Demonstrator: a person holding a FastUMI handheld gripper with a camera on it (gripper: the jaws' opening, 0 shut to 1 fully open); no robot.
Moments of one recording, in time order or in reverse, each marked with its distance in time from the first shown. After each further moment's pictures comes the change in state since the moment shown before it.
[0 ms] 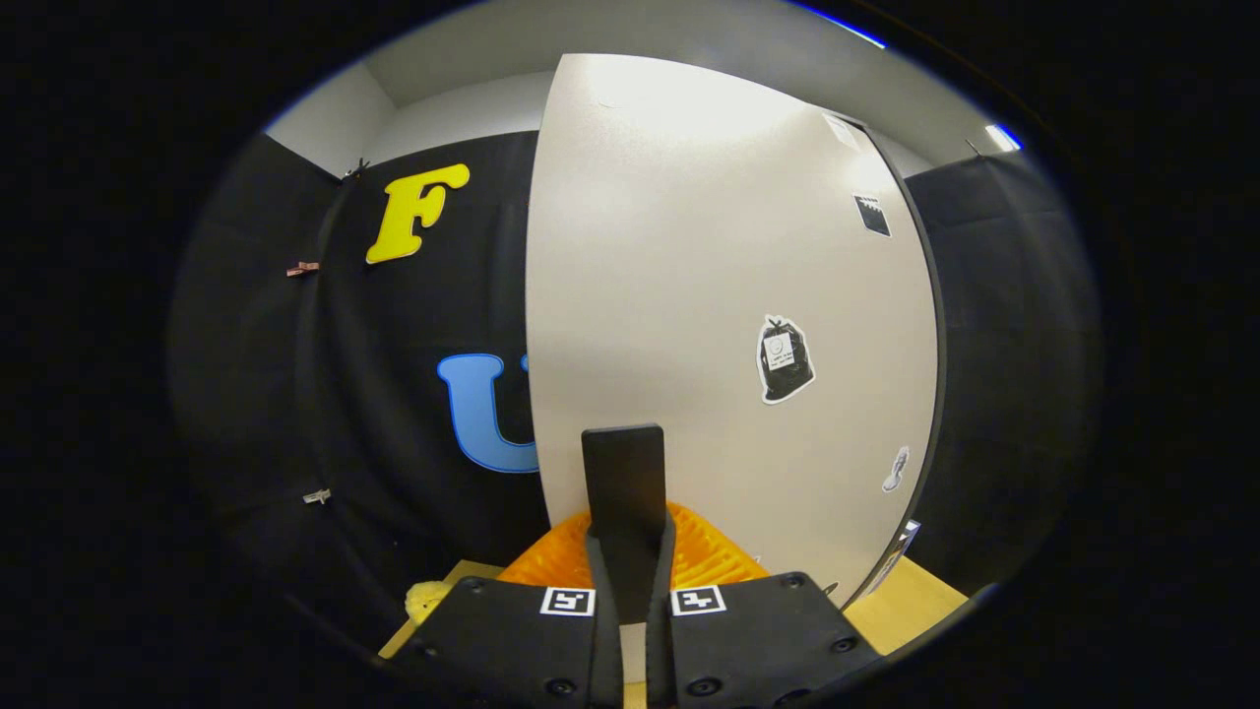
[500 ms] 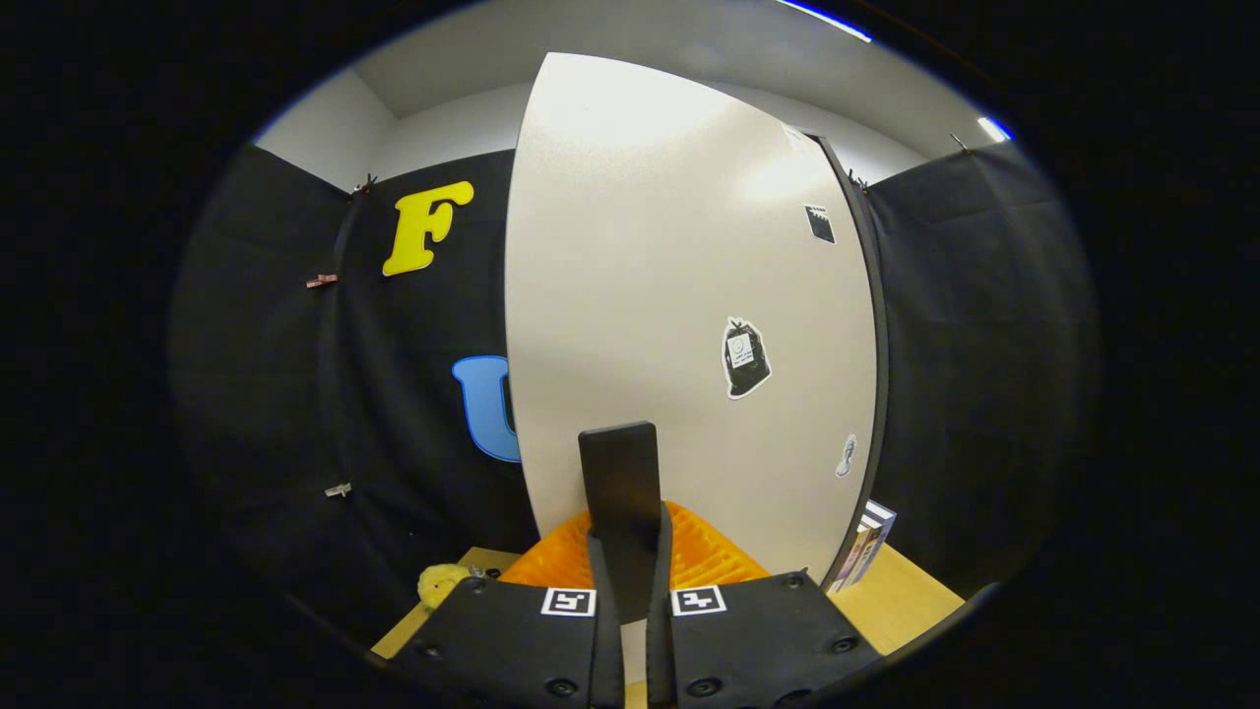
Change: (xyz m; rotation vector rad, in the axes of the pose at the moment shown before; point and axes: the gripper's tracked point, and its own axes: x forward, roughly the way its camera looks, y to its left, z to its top) arm -0.060 -0.030 0.006 -0.011 0.002 0.026
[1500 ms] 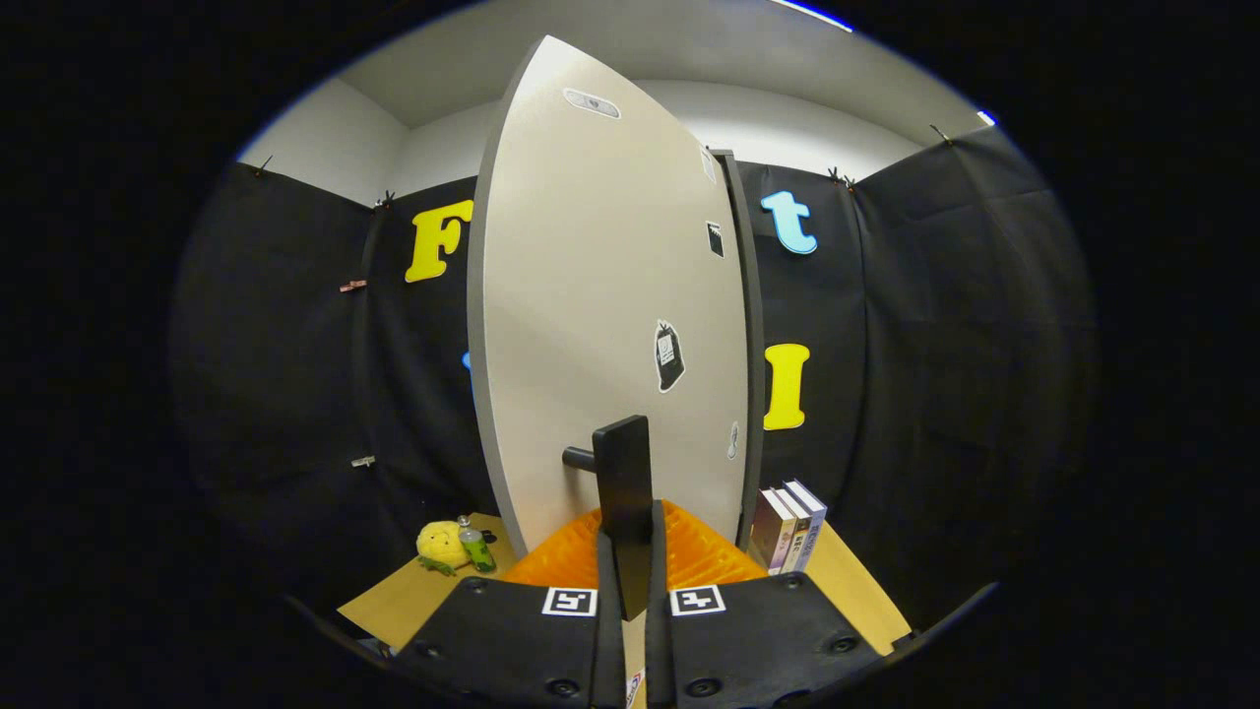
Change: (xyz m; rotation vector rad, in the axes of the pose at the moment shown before) arm -0.104 -0.122 0.012 -0.012 0.005 0.101
